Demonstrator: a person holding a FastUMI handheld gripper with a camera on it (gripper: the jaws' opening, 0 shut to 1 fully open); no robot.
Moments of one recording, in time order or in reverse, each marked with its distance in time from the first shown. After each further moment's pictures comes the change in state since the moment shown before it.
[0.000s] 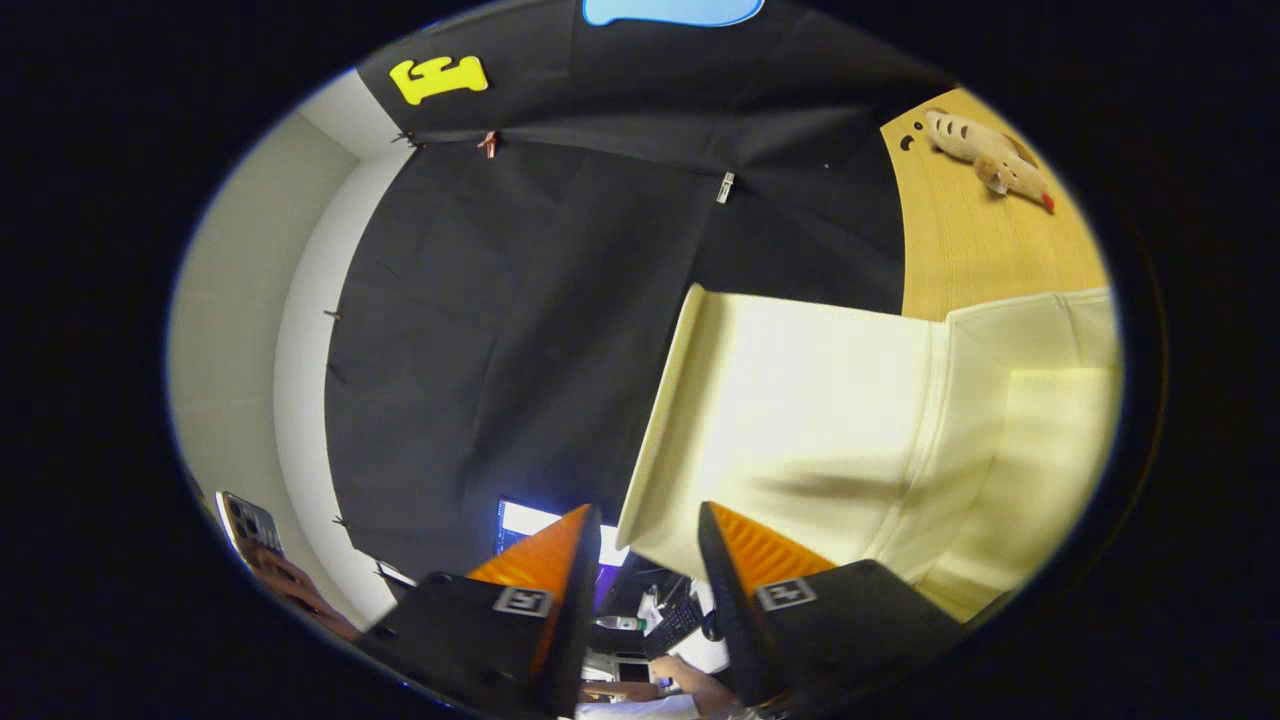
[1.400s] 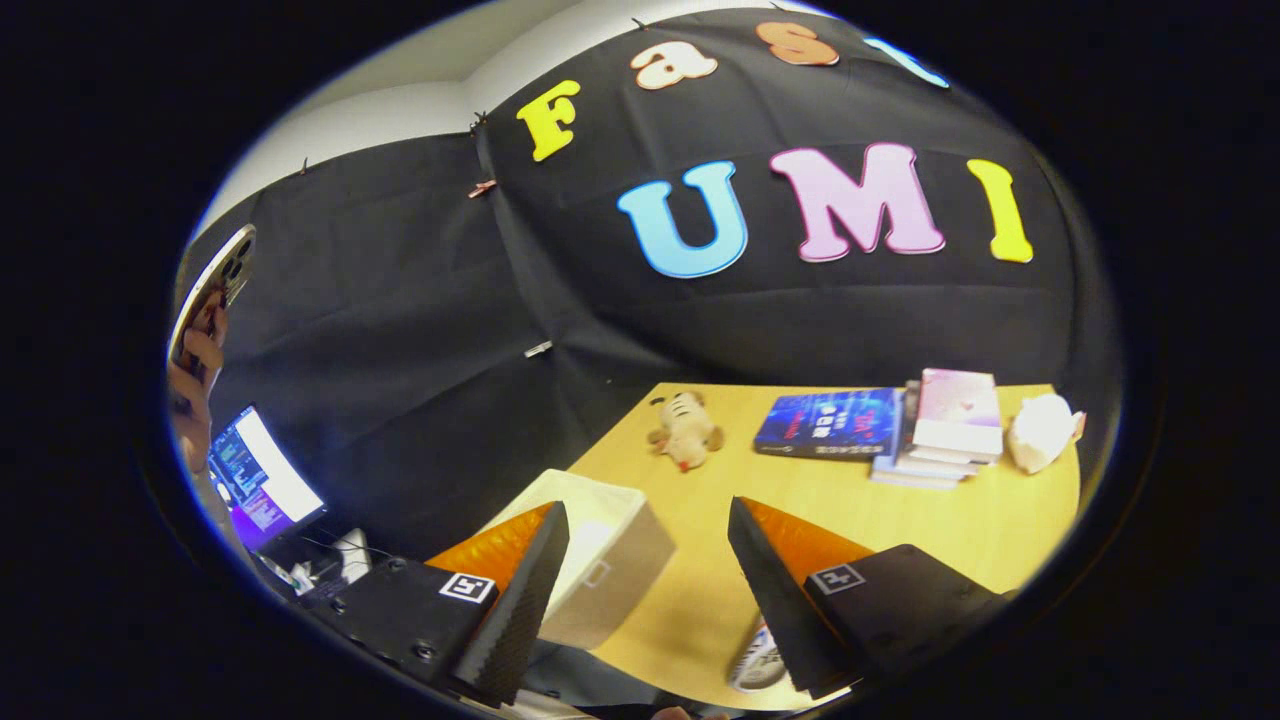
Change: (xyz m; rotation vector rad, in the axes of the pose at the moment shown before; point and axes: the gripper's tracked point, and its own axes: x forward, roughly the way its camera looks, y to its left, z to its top) arm -0.376 -0.048 0.062 -0.730 -0.477 -0.785
